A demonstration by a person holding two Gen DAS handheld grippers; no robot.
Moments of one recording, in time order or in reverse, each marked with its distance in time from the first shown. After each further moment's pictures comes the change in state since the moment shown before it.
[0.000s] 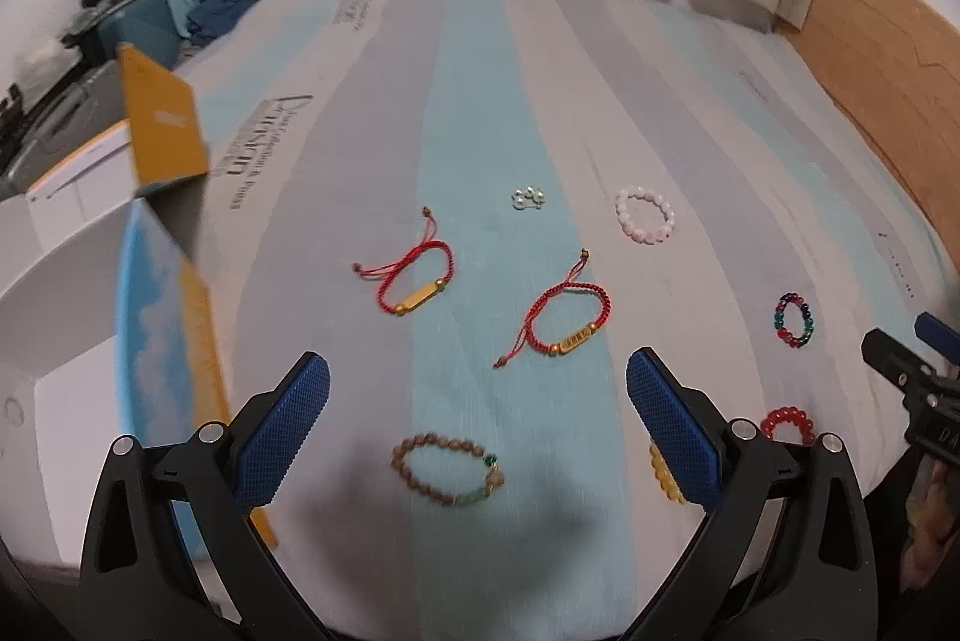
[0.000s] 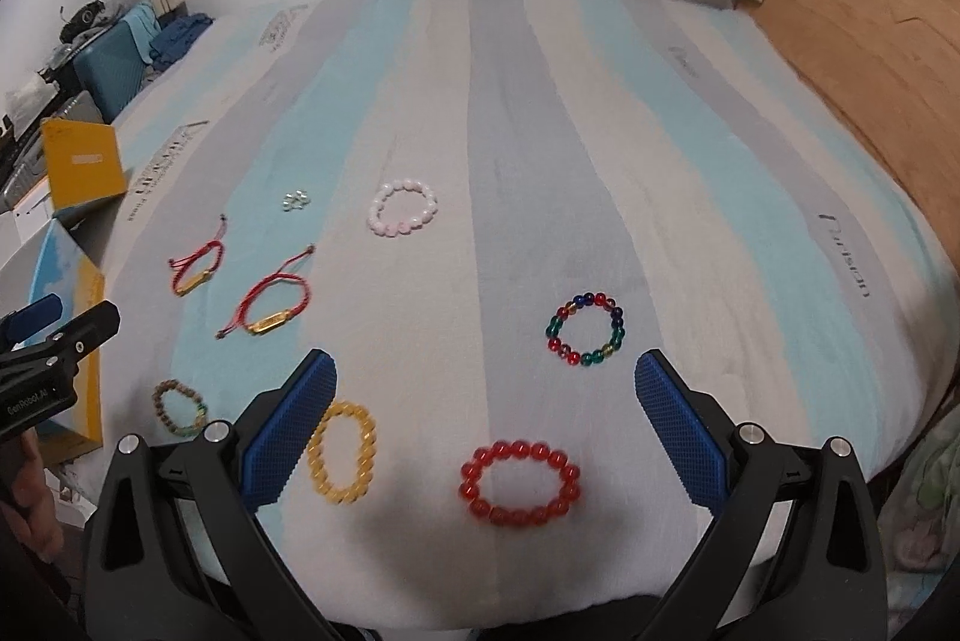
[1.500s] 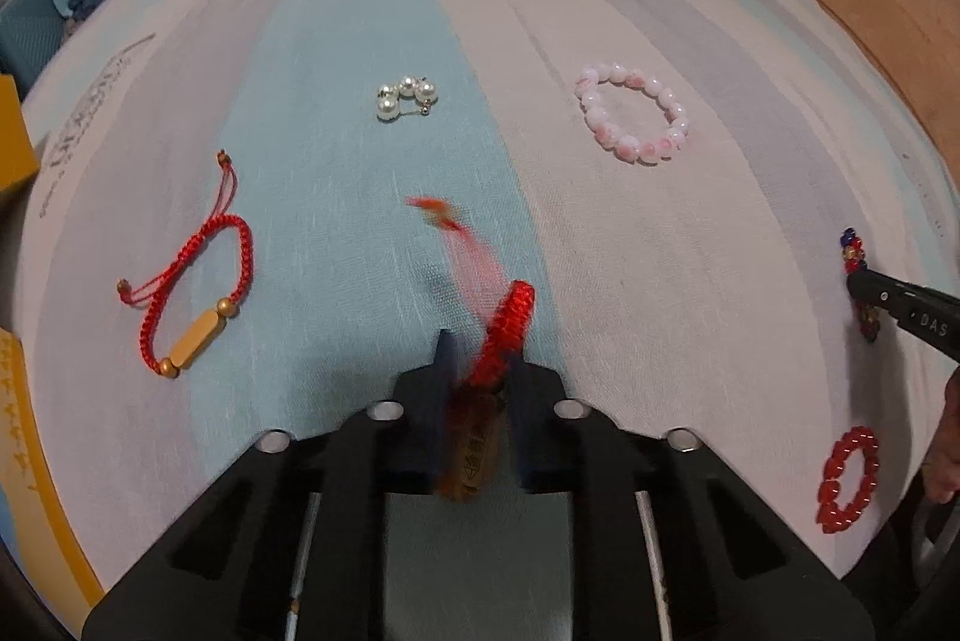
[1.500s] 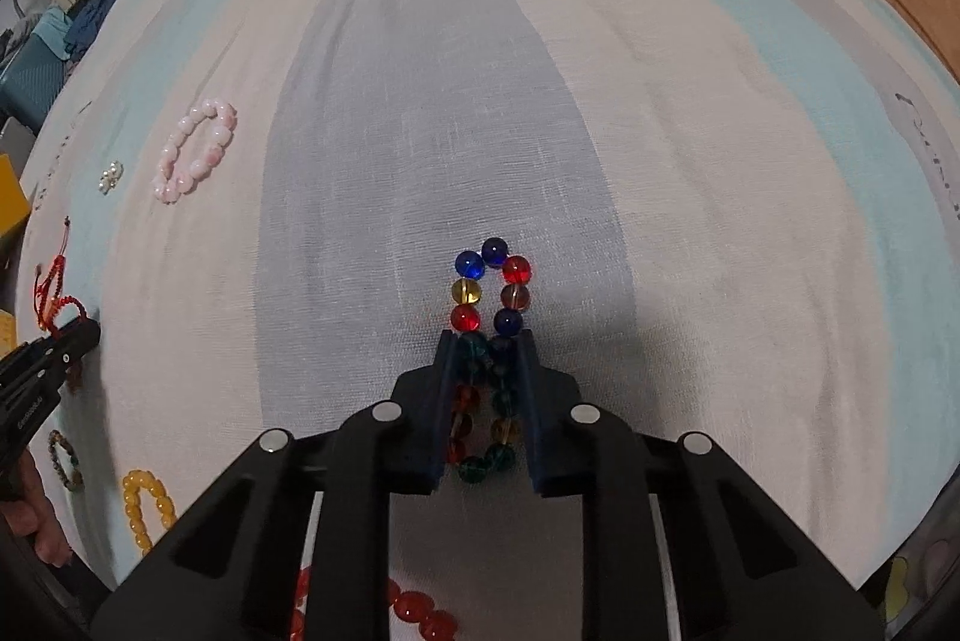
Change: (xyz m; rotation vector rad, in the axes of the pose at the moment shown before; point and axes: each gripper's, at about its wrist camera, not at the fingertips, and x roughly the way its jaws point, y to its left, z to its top) left arm 0.159 -0.060 0.008 0.106 0.217 -0.103; right arm 0.170 -0.089 0.005 0.126 0.267 0.032
